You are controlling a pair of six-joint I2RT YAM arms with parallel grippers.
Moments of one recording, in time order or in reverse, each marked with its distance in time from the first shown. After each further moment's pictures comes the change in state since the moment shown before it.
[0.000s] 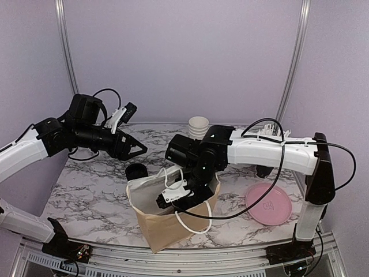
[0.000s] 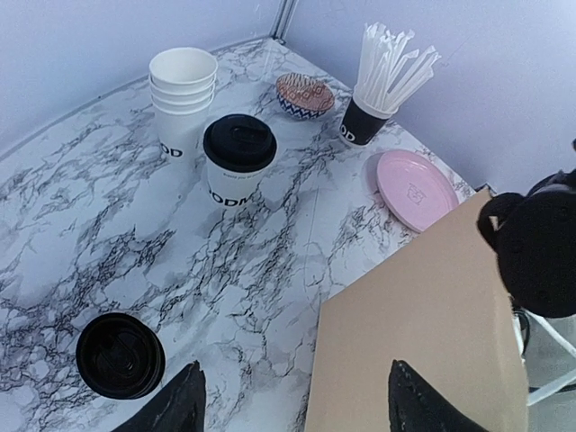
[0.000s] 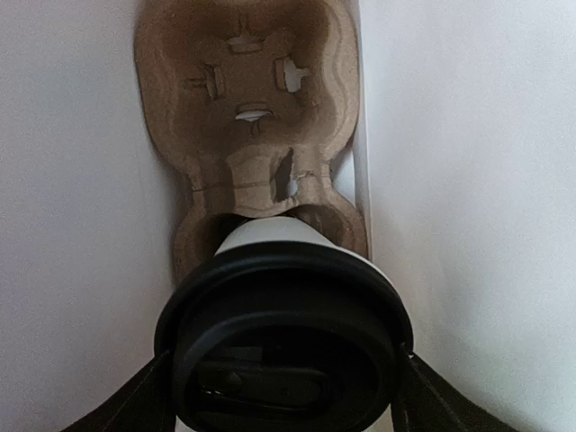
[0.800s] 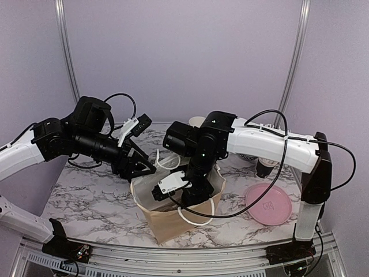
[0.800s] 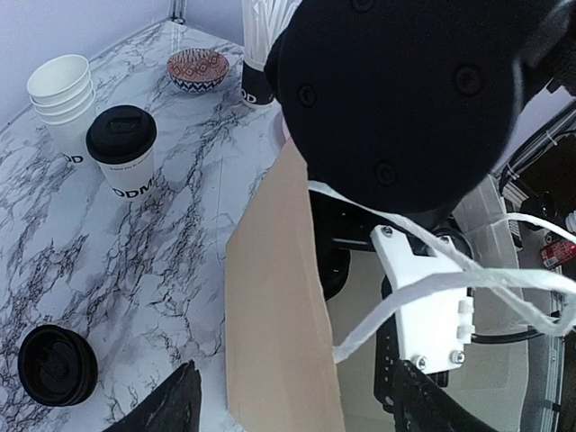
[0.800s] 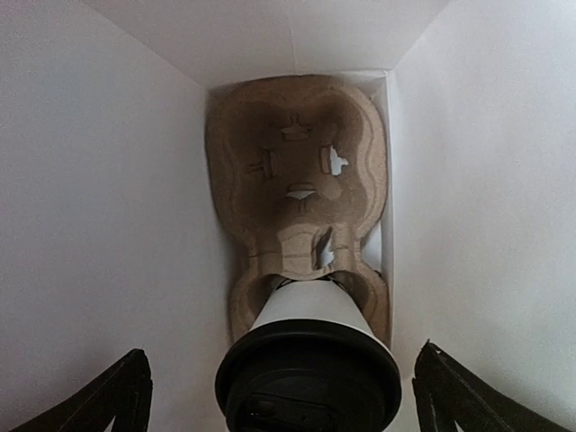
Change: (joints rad) left arm -0.199 -0.030 0.068 -0.119 0.041 0.055; right arm -0.008 0.050 0.202 -0.152 -0.082 -0.003
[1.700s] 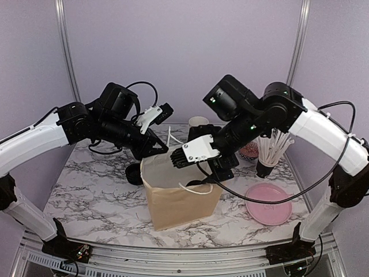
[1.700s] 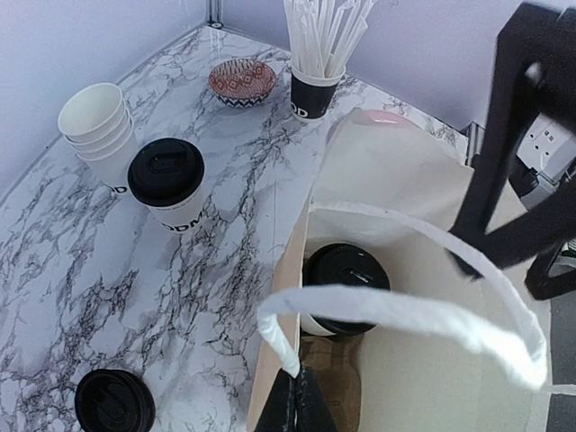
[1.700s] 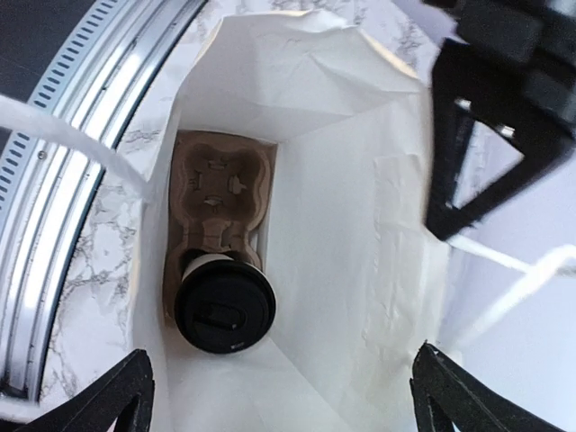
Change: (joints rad) left arm -0.028 0.256 0.244 -0.035 -0.159 0.074; right arm -0.007 -0.291 0.018 0.079 0.129 -0.082
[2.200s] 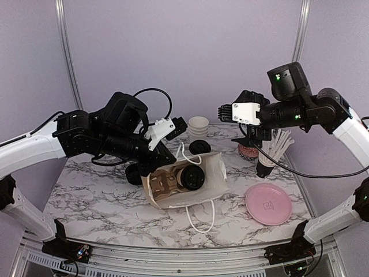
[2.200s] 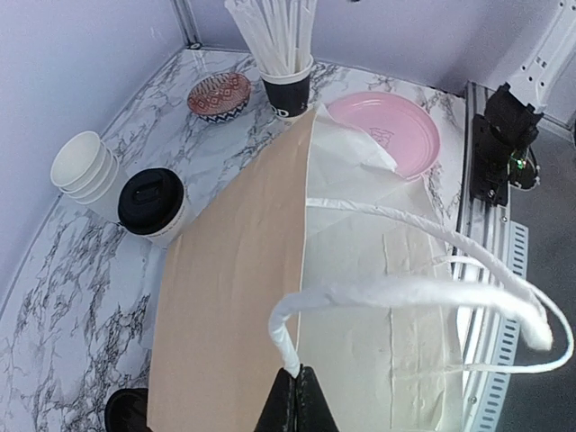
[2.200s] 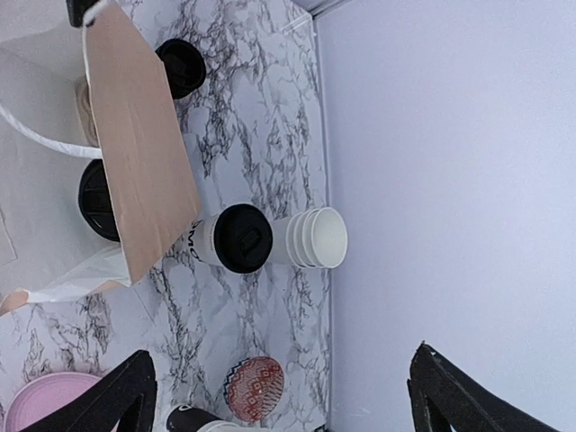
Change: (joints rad) left arm -0.188 -0.013 0.002 0.000 -0.197 0.105; right arm -0.259 -0.352 -0.235 0.266 0.170 -0.036
